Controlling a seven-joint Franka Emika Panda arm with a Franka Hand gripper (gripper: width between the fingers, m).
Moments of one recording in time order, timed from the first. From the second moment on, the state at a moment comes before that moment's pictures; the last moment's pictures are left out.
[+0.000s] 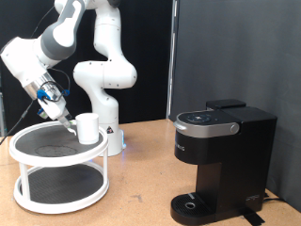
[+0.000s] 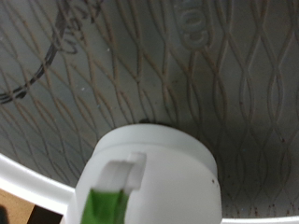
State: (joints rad) arm -0.40 -0.47 -0.55 -2.75 0.31 2.02 1.48
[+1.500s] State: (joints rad) arm -0.35 -0.43 -0.55 -2.76 0.38 2.07 1.43
